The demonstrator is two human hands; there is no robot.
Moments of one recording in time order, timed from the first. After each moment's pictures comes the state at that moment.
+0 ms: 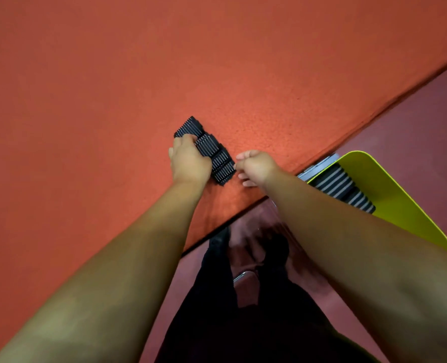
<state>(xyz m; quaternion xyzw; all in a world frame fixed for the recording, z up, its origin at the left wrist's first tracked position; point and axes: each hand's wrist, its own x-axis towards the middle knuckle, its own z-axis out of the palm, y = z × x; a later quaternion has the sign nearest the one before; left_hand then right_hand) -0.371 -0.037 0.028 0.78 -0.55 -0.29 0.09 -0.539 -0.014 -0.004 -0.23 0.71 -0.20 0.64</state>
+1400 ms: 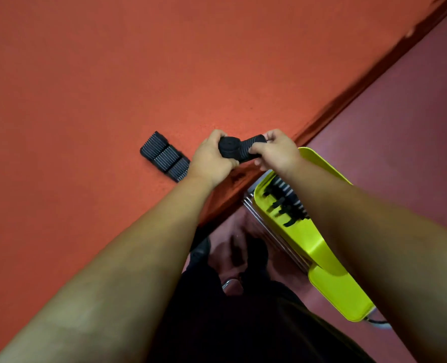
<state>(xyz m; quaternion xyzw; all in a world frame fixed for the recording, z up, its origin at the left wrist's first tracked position) -0.483 -0.018 0.064 0.61 -0.66 -0.44 0.11 -0.666 0.014 0.061 -0.28 0.76 -0.29 0.50</state>
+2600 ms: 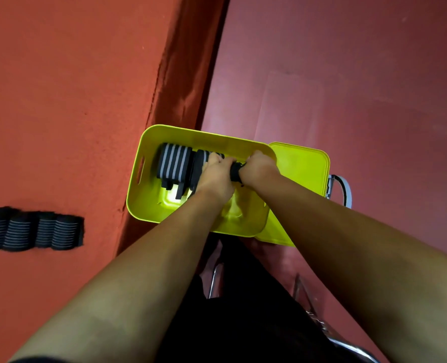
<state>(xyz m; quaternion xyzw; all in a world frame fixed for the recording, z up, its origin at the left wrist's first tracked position) -0.733 0.150 -0.082 0.33 -0.85 -0.37 -0.17 -0.840 0.228 -0.032 -0.11 0.90 -0.10 0.41</state>
